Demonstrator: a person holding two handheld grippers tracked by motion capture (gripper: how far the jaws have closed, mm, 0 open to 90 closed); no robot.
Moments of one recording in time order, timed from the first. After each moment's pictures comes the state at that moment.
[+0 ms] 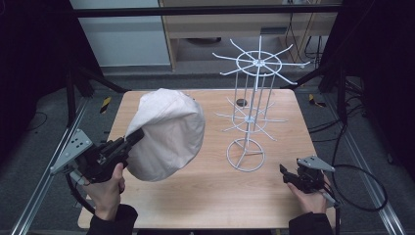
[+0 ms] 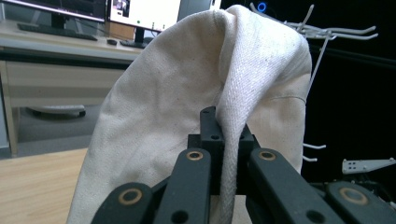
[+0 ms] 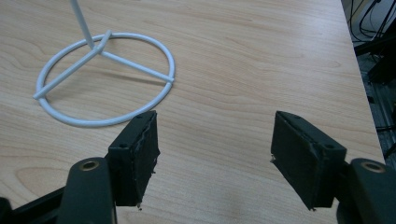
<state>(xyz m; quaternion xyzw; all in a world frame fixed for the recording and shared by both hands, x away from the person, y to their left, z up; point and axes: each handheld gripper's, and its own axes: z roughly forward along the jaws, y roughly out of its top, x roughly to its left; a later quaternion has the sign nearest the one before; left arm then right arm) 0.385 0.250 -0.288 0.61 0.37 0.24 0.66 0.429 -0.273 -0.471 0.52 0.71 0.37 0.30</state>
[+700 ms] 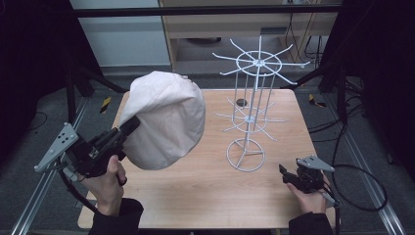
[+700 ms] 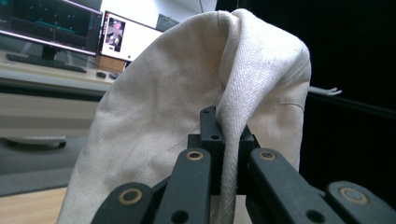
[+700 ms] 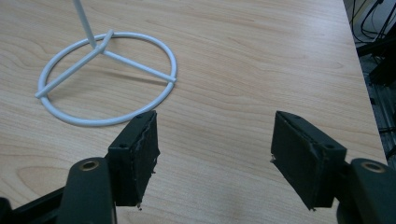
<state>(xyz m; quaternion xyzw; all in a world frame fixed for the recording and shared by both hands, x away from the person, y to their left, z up) 0.385 0.244 -0.265 0.55 0.34 0.23 0.72 0.429 -0.272 -0.471 0.52 0.71 0.37 0.30</state>
